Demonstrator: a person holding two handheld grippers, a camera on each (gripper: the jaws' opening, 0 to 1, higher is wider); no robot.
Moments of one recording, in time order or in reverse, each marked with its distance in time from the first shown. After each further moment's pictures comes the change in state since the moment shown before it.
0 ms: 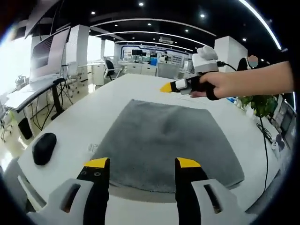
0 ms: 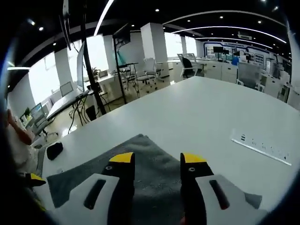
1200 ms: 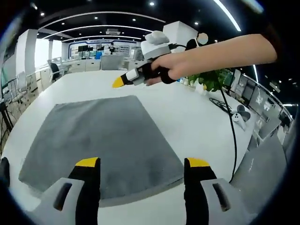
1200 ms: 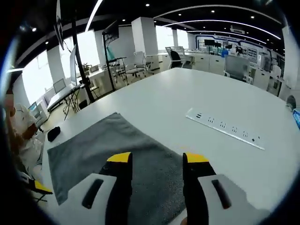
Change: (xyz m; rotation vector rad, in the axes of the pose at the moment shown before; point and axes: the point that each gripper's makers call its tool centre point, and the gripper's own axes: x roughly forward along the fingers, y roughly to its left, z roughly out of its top) left arm -0.011 -0.180 -0.017 0.228 0.096 -0.437; right arm -0.104 -0.090 -0.045 0.044 0.075 -0.077
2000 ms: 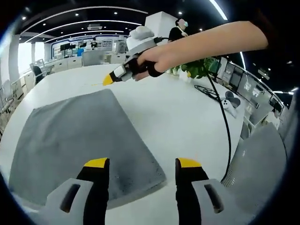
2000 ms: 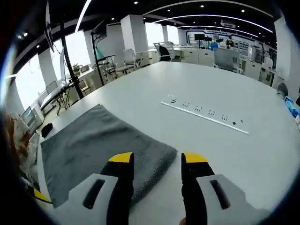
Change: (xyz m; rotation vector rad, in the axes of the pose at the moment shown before) left arm 0.029 -0.050 -0.008 0.079 0.077 -0.117; right arm -0.016 -0.053 -0.041 0.053 0.042 -0.056
